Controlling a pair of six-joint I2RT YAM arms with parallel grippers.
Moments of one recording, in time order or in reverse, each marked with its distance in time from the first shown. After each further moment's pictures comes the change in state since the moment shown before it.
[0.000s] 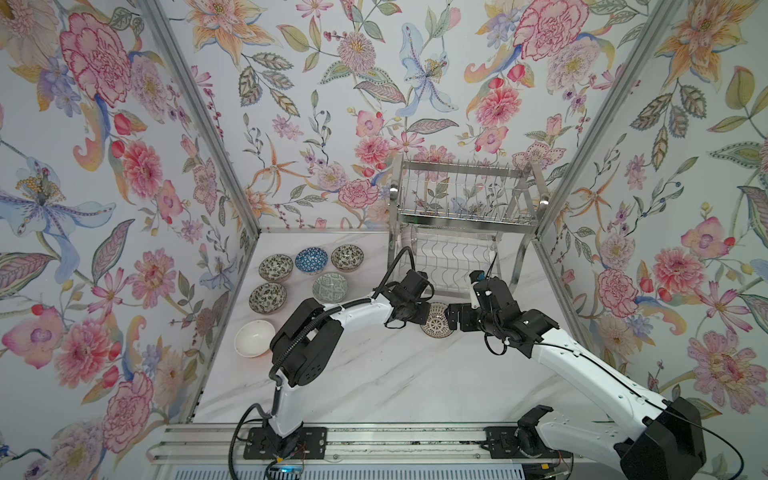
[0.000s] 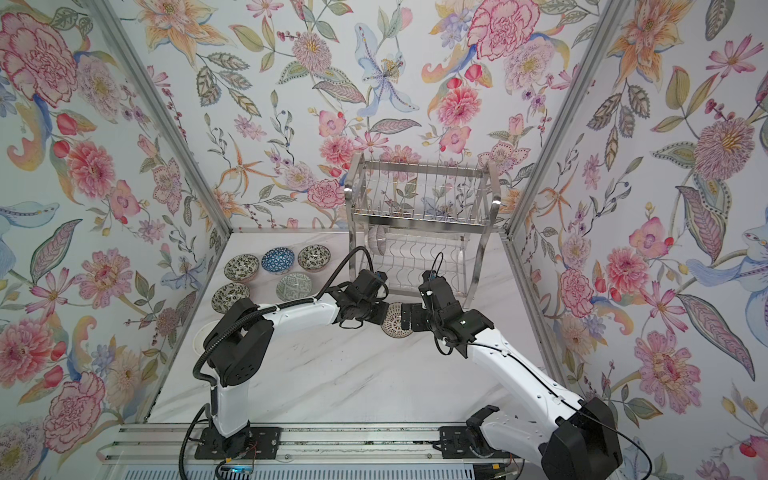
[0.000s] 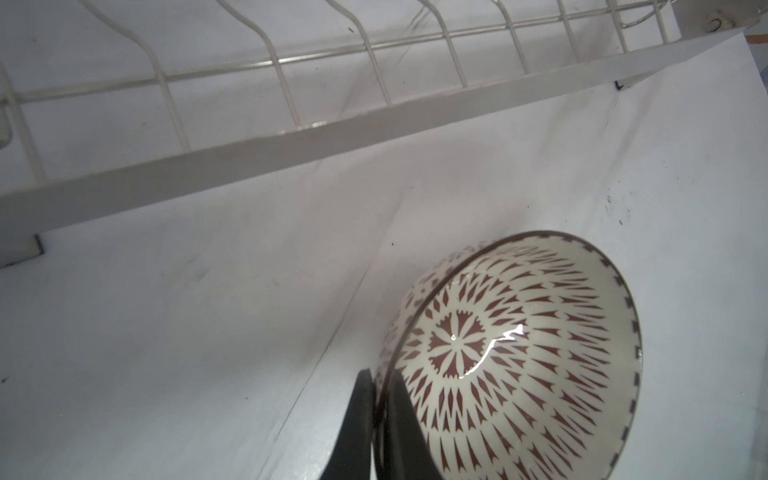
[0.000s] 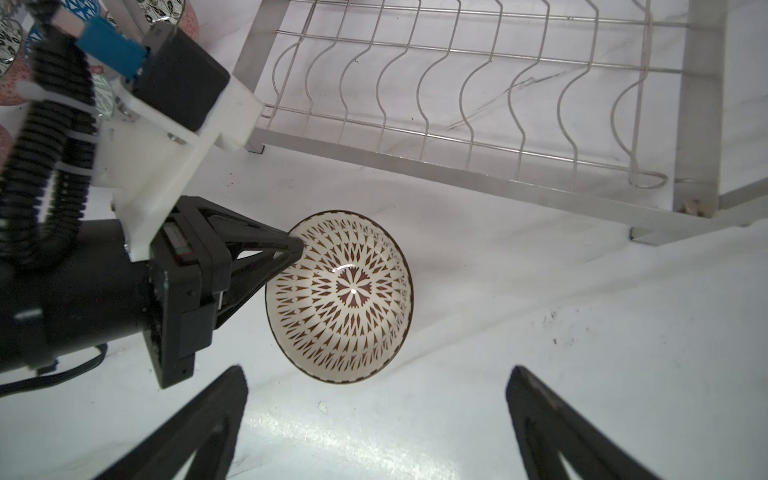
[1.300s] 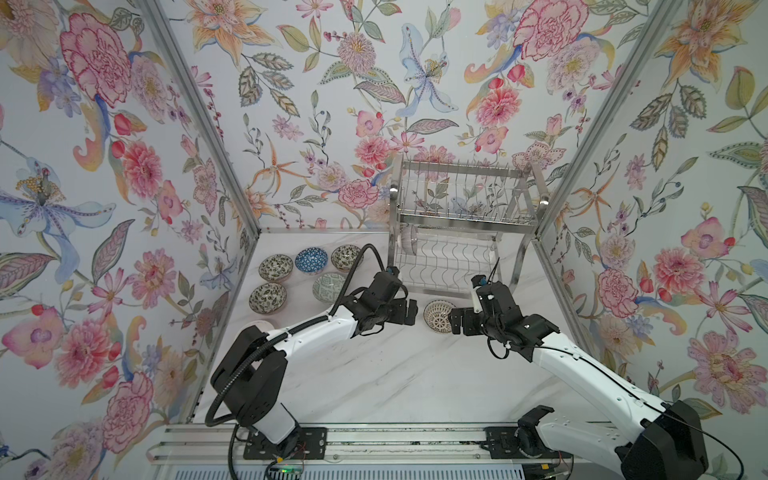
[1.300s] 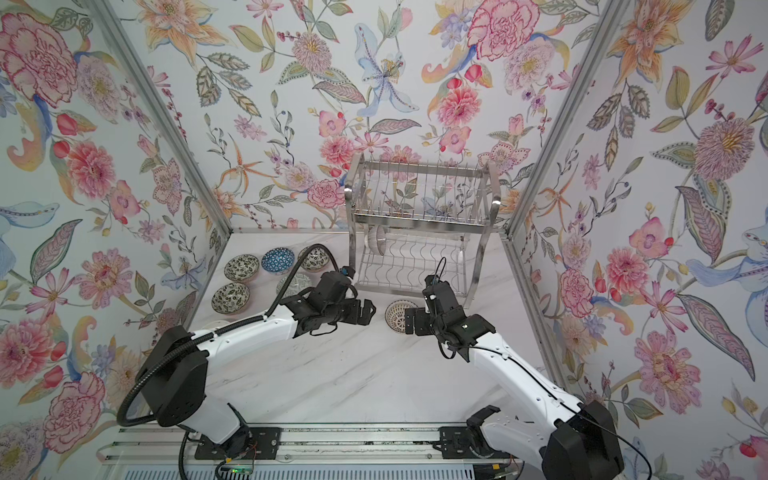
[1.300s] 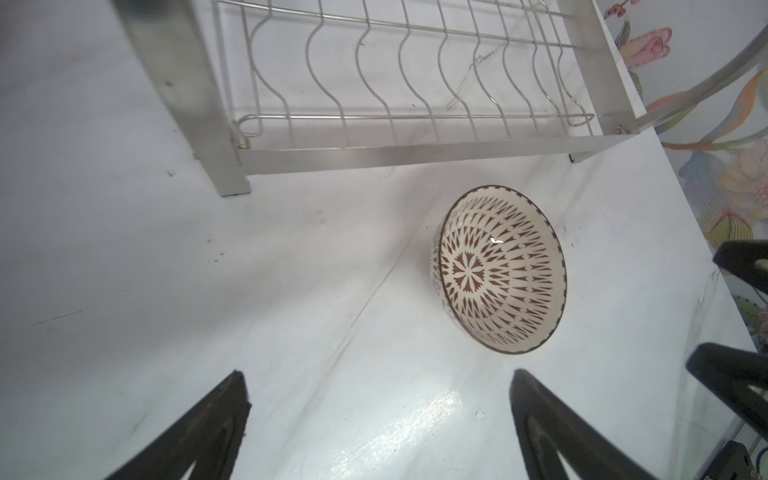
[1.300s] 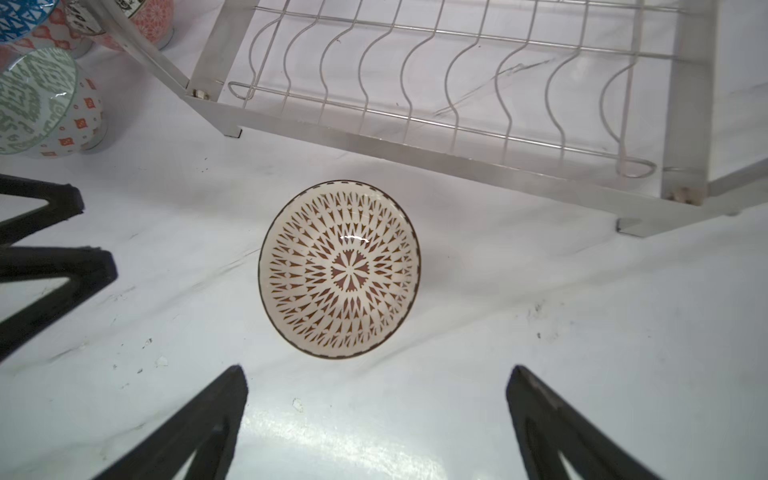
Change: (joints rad) left arm 0.084 -0.455 -0.389 0.095 -0.054 -0.100; right arm 0.013 0.006 -0.057 0.051 0.011 -0.045
